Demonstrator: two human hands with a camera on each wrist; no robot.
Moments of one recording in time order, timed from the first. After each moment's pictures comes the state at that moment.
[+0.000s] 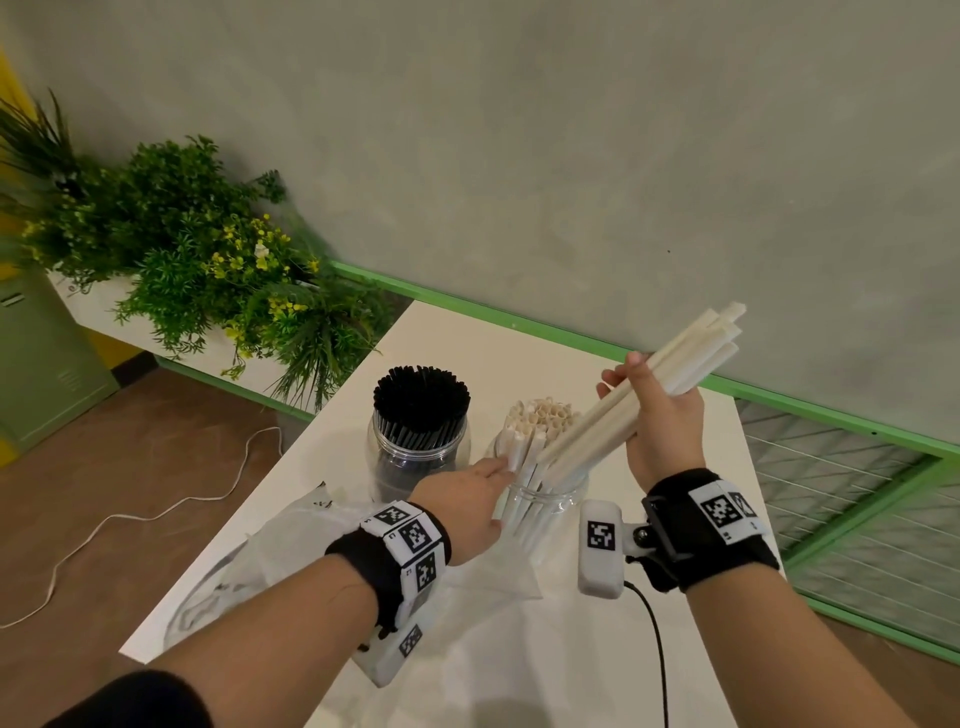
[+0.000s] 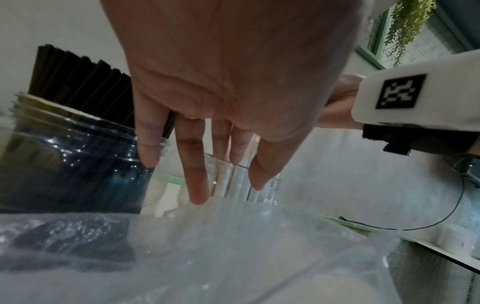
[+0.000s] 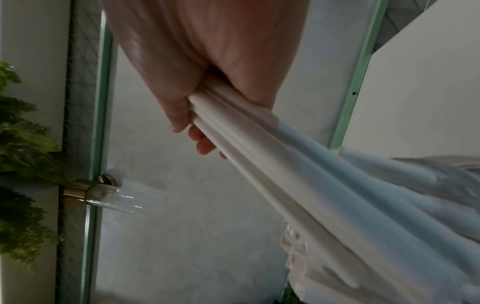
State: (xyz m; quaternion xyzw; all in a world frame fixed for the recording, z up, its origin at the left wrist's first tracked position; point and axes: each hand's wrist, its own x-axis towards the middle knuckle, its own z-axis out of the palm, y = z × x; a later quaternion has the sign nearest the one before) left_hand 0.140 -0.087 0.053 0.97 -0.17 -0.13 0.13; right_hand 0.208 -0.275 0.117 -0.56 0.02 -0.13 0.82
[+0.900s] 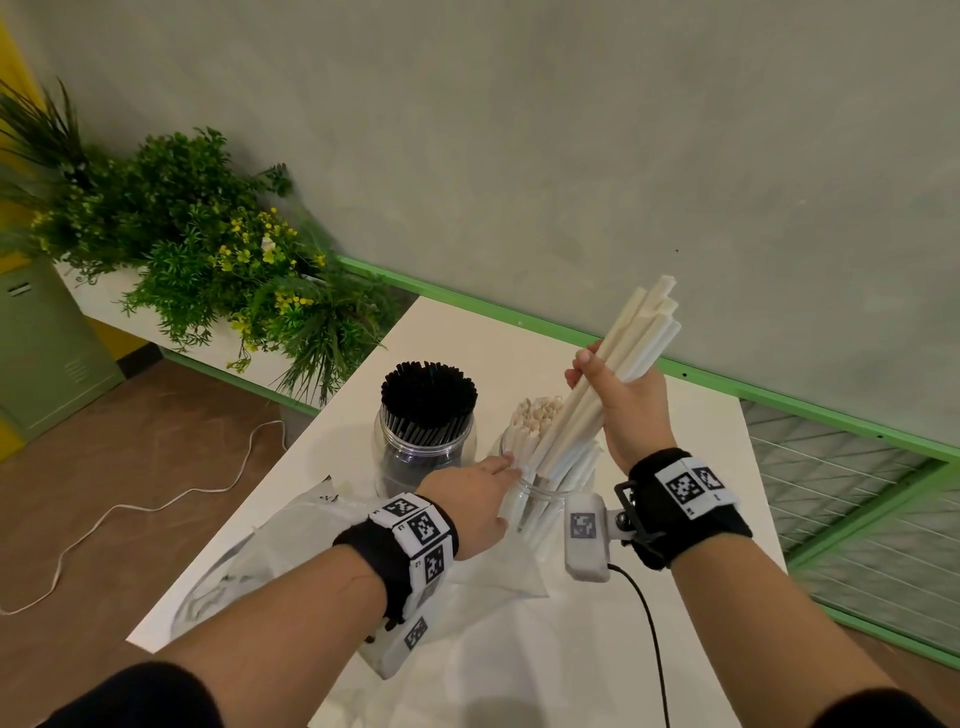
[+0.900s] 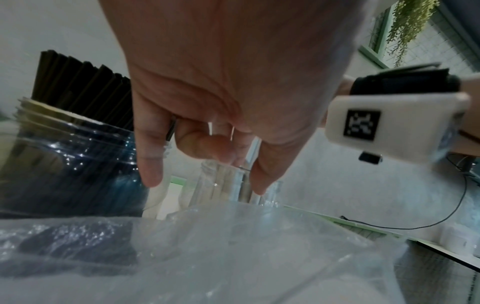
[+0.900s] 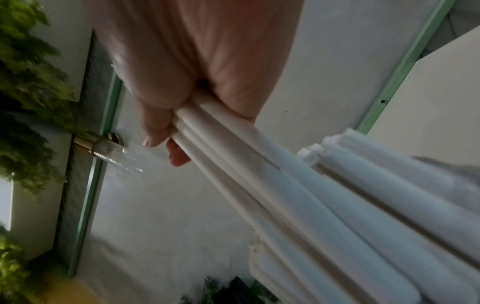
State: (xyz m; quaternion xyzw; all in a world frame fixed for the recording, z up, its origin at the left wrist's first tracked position) left_hand 0.143 -0.085 0.051 0.97 -0.17 -0.14 0.10; right_hand 0.219 -0.254 0.112 -0.67 -0.08 -0.08 0.73
